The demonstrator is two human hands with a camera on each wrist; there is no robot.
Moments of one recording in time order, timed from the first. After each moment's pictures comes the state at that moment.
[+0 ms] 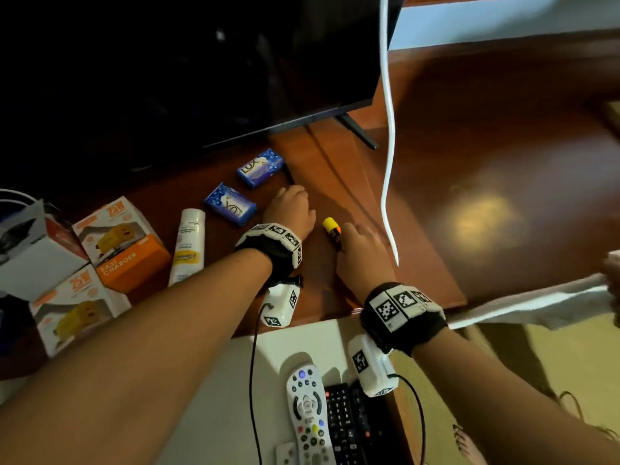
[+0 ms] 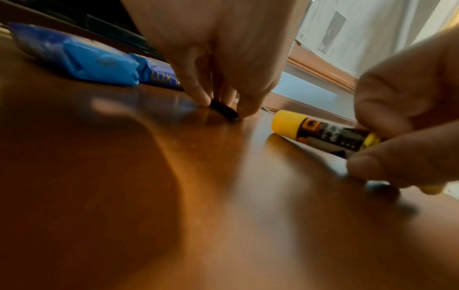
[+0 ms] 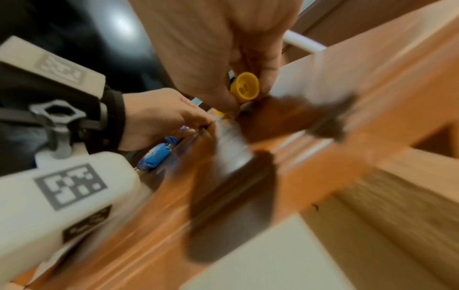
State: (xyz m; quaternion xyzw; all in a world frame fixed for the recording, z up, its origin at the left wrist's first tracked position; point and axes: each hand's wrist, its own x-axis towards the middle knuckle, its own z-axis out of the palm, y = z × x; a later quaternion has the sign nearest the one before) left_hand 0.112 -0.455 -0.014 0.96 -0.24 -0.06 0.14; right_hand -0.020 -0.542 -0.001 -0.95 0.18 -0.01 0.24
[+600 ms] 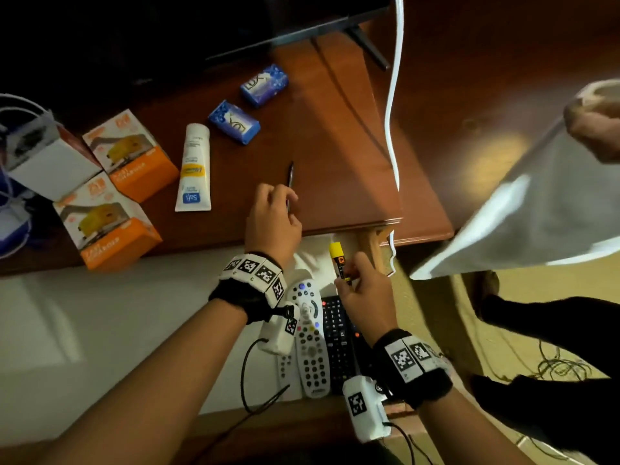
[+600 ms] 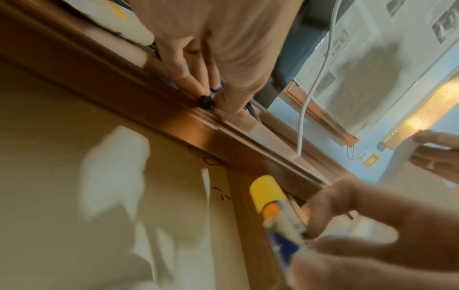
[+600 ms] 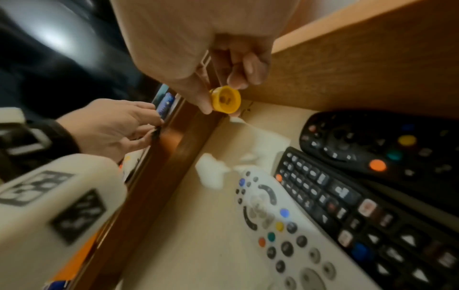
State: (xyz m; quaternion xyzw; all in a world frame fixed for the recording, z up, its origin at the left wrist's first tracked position) left_hand -0.045 -0.377 -0.017 0.95 -0.12 -0.02 0.30; right_hand -0.185 -0.490 -0.050 -0.85 0.25 0.00 0.46
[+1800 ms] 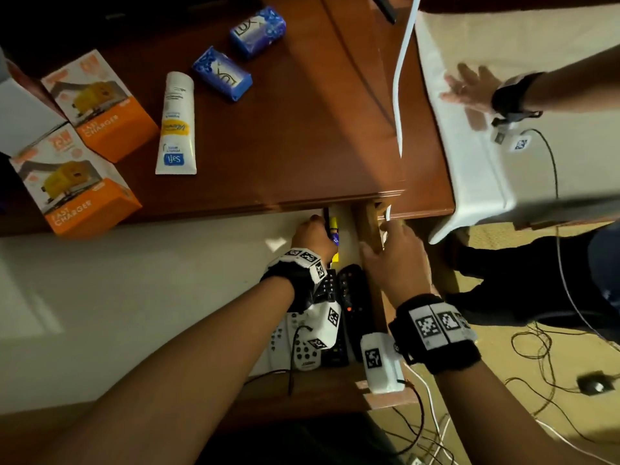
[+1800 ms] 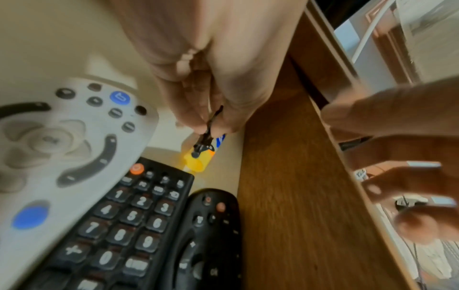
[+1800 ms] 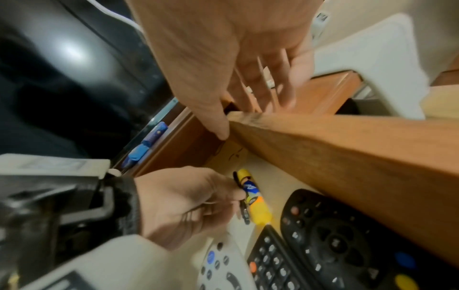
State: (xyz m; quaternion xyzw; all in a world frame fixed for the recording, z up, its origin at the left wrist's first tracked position) left_hand -0.090 -0.426 -0.111 0.90 -0.03 -0.32 0.28; right_hand -0.179 -0.530 -0.036 -0.91 0.31 0.08 0.26
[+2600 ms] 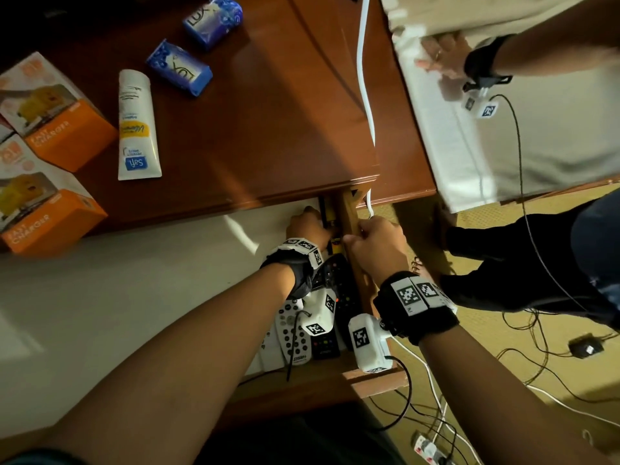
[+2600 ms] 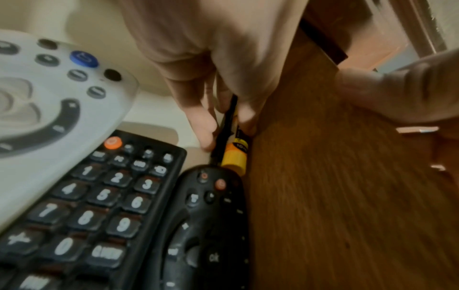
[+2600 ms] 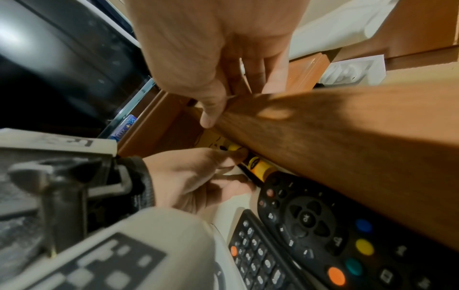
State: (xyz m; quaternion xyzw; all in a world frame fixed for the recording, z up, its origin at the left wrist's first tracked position) left_hand -0.094 -0.451 -0.117 0.89 0.00 -0.34 0.30; right_hand -0.175 -0.545 -0.052 -0.85 0.38 0.15 0.34
